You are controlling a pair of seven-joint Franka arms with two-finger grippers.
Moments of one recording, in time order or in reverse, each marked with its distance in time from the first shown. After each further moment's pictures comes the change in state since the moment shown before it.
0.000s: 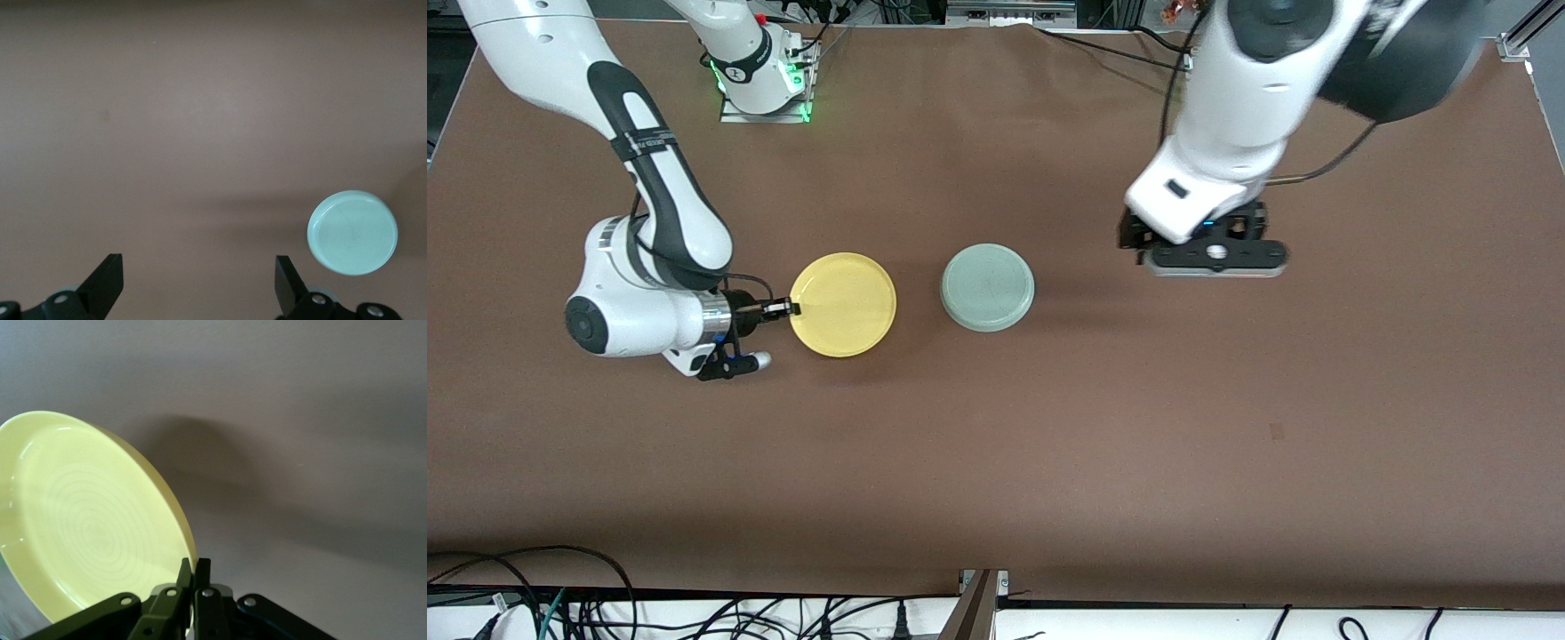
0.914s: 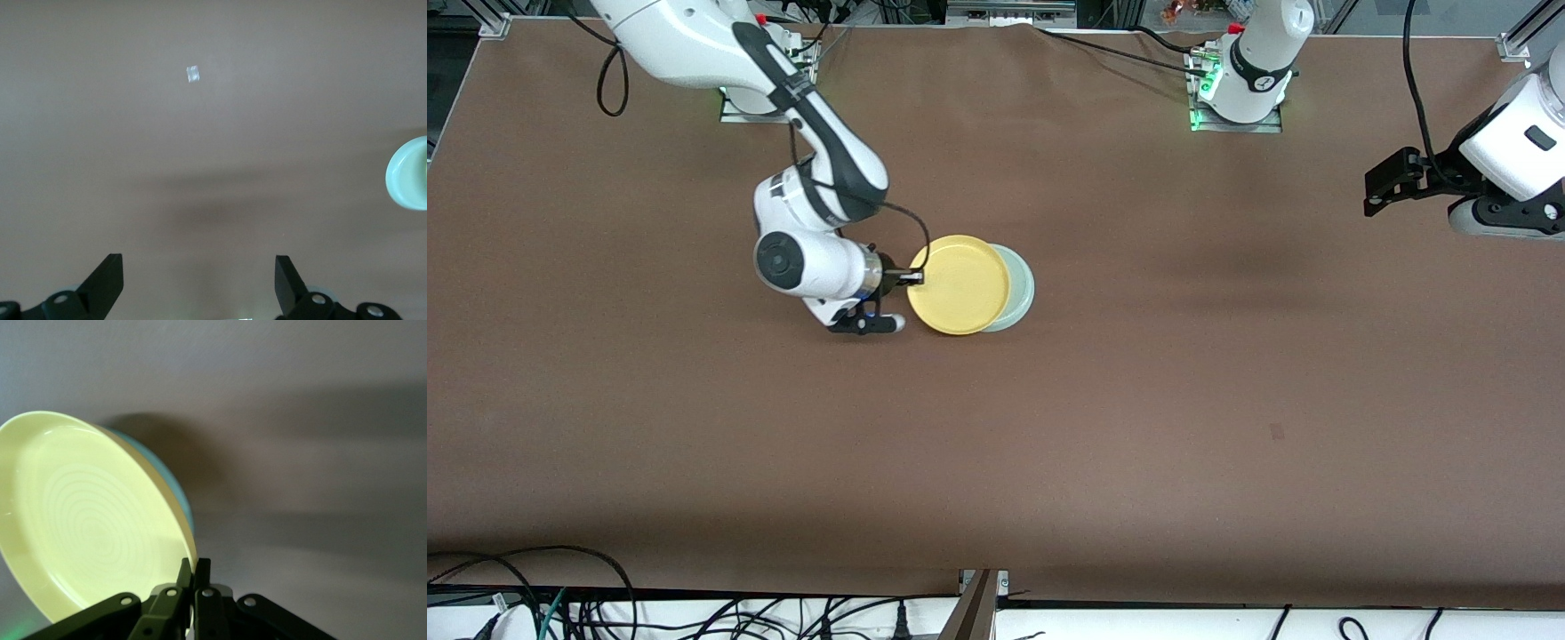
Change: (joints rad) left arm 0.327 -0.243 0.057 -0.204 -0.091 -0.114 0.408; right arm 0.299 -0.001 0.077 -0.096 0.002 0.285 0.484
